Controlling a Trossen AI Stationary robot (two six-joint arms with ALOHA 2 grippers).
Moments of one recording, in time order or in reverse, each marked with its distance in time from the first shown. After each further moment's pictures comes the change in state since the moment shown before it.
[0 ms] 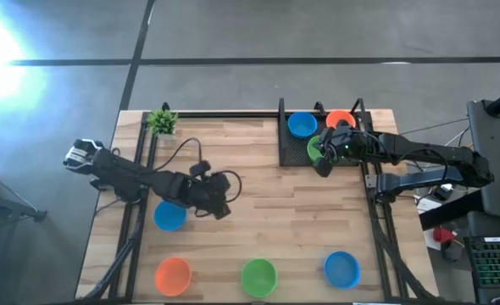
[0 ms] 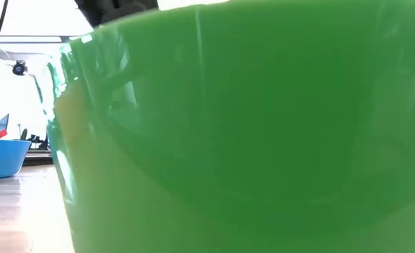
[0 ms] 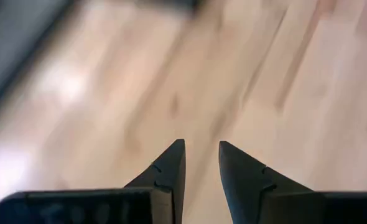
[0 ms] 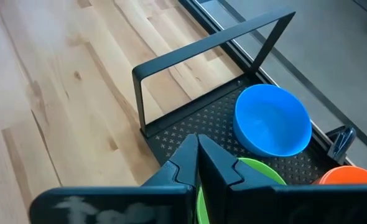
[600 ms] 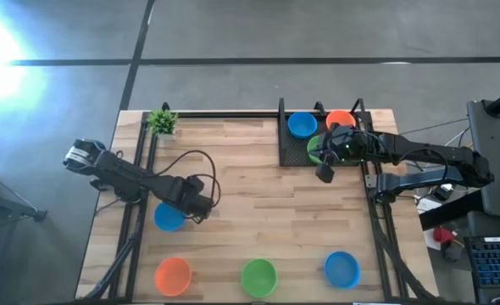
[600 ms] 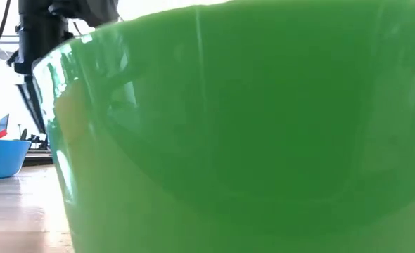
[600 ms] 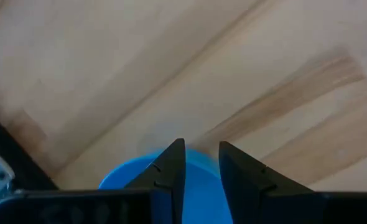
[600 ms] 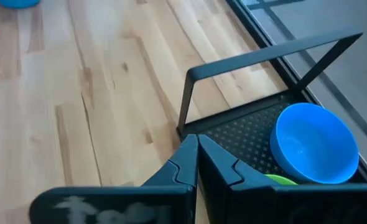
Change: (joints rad) left arm -0.007 0.001 -0.142 -0.388 0.410 -0.598; right arm 0.000 -0.001 0.000 0.029 -0.174 -0.121
